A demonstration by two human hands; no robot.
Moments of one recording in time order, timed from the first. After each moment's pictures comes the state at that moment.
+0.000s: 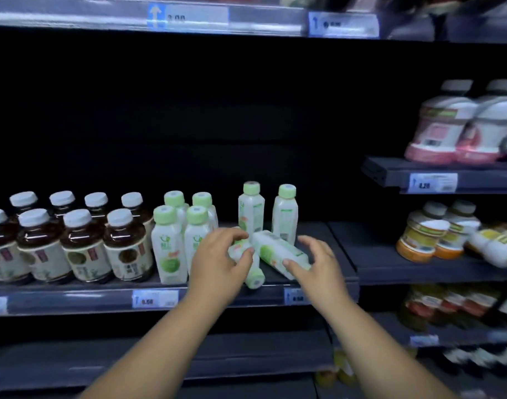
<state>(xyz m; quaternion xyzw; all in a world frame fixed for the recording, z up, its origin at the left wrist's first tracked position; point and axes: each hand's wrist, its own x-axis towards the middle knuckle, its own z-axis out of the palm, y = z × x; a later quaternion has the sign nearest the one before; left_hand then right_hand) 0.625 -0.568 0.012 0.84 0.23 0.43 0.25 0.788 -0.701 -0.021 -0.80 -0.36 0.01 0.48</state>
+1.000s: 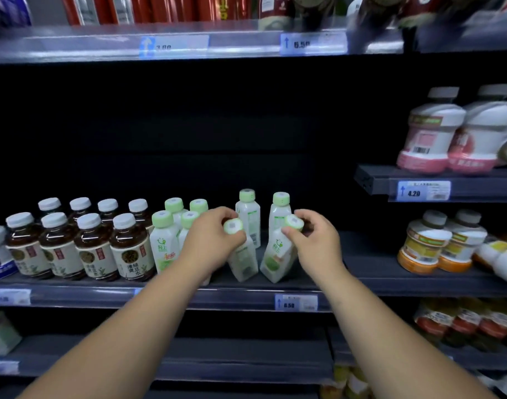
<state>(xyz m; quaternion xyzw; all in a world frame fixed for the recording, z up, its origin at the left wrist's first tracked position) 0.647 -0.576 0.076 0.84 0.33 0.32 0.28 0.821 -0.693 0.030 -0.69 -0.36 0.04 0.63</state>
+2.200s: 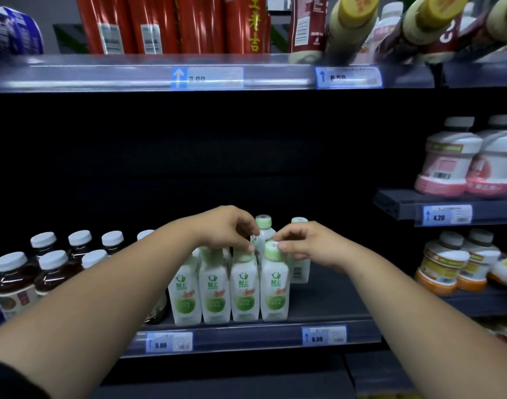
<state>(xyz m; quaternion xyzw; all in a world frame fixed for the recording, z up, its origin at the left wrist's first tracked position) 0.663 -0.457 0.143 0.96 0.12 0.04 0.24 0.829 -0.637 0.091 -0.68 -0.48 0.29 0.48</state>
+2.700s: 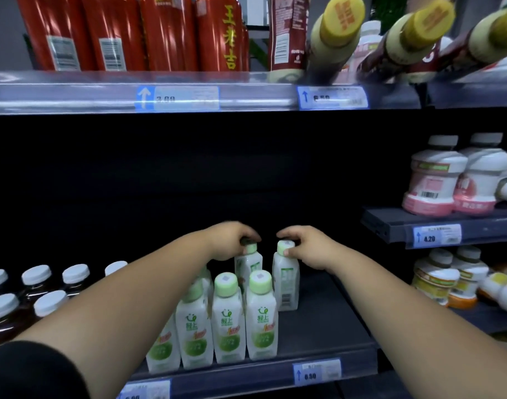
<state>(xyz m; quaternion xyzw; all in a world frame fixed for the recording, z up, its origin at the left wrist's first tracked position) 0.746 -0.436 0.138 0.98 0.13 0.02 0.12 0.901 -0.607 0.094 -0.79 -0.46 0.13 0.39</state>
